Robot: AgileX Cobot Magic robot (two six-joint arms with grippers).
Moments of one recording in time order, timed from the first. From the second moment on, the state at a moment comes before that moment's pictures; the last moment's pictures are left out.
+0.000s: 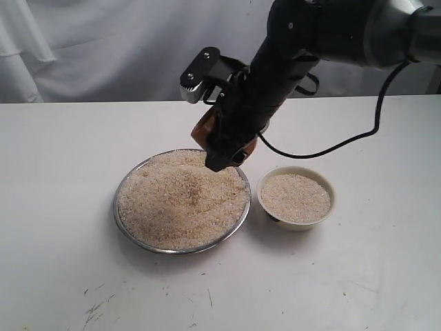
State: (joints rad) left arm 0.01 0.01 0.00 -0.04 0.29 0.01; right arm 0.66 1.98 -1.63 0.22 0.89 -0.75
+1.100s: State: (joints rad) left arm 0.01 0.01 0.00 -0.04 0.29 0.01; right arm 0.42 1.77 -1.25 -0.08 0.75 -0.76
